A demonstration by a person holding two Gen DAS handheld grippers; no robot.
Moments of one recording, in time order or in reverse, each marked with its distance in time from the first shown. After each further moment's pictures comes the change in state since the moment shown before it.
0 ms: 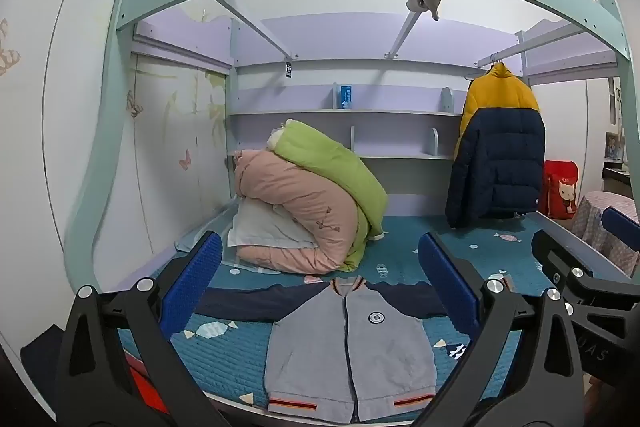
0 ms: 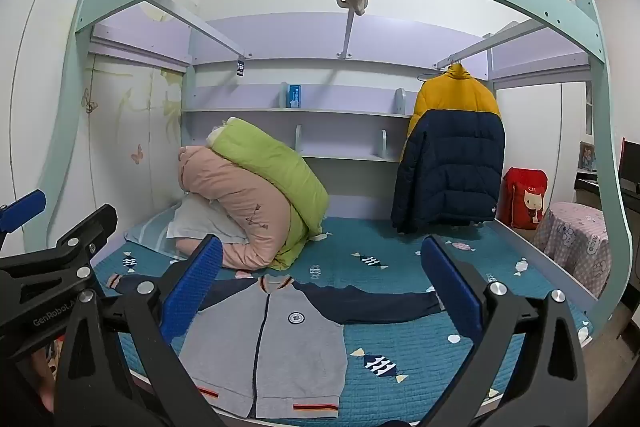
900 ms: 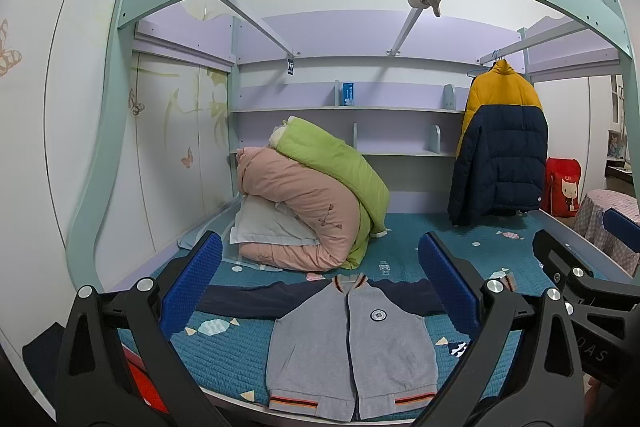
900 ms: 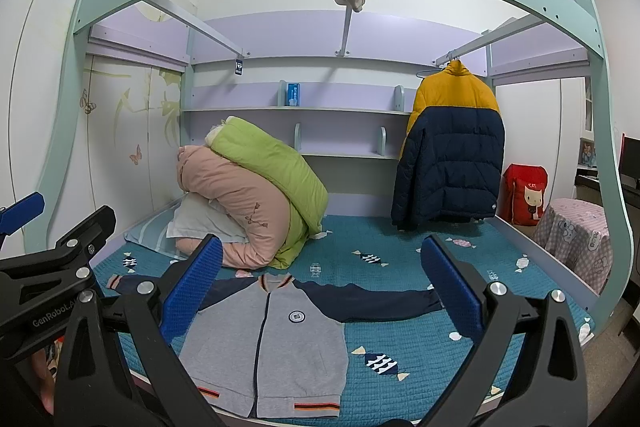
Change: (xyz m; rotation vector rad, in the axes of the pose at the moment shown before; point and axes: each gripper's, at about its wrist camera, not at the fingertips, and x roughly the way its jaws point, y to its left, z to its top) left arm 0.002 -0.005 -0.011 0.007 0.006 0.008; right arm 0.000 -0.001 0.003 0.007 0.005 0.004
